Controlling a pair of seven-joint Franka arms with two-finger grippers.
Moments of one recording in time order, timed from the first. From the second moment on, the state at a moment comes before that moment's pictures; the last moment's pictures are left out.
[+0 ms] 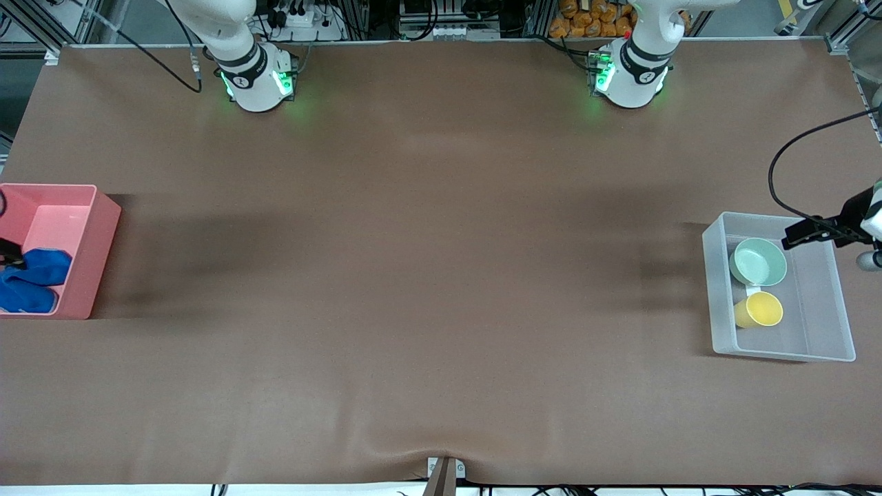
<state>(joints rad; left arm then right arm) -0.06 0.10 0.27 -1.83 -0.03 1.94 0.16 -0.31 0.36 0.02 -1.46 -0.14 1.81 -0.59</state>
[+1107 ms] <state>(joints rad) -0.08 0.00 0.13 -1.62 0.04 1.68 0.01 -0.10 0.02 0.02 -1.56 -0.01 1.44 -0.06</state>
